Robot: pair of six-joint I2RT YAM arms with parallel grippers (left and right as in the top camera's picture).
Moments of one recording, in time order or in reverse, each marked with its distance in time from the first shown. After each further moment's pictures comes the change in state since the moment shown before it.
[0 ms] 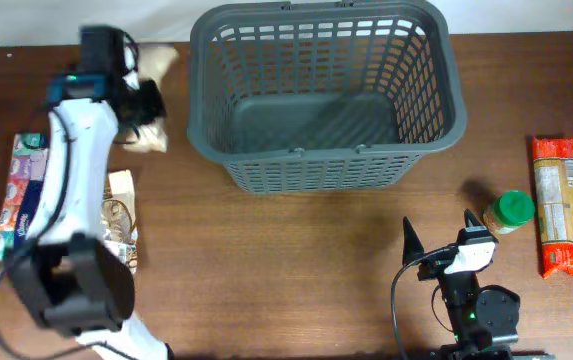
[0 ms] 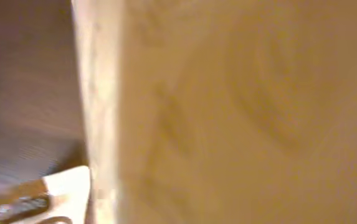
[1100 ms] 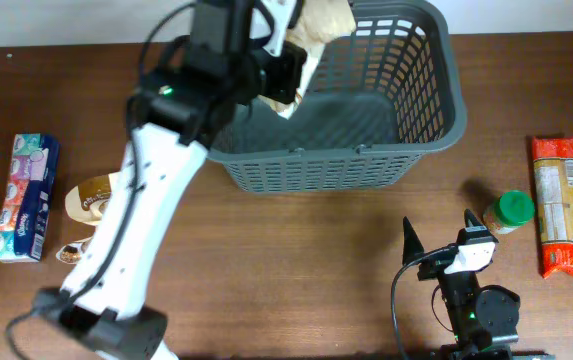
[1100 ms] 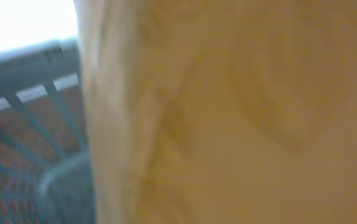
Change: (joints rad) left arm -0.504 -0.087 0.245 0.106 0.224 0.138; right arm 0.000 0.000 0.000 0.000 0.000 0.000
